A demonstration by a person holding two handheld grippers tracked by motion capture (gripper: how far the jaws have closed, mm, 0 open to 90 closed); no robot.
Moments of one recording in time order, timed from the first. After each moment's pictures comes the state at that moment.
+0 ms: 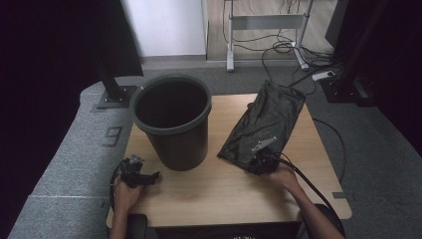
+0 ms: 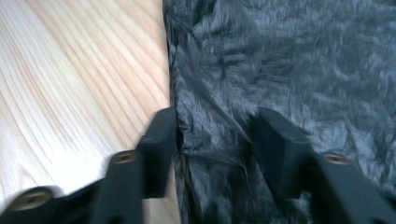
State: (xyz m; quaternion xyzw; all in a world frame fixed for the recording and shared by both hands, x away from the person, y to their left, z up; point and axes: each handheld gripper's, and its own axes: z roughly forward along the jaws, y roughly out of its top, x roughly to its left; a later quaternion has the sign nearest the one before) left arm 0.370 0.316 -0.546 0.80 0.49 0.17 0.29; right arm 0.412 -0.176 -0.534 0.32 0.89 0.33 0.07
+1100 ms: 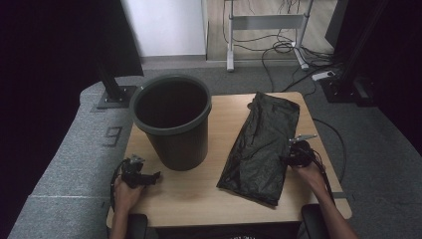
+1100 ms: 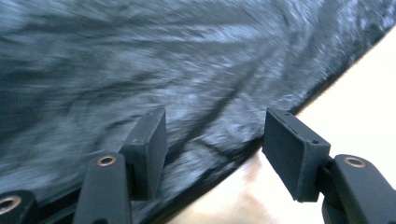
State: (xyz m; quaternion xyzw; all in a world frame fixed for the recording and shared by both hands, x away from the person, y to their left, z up) left arm 0.370 0.314 -0.547 0.80 0.49 0.17 0.30; right arm 0.420 -0.282 -0.532 0.49 0.80 0.29 0.18
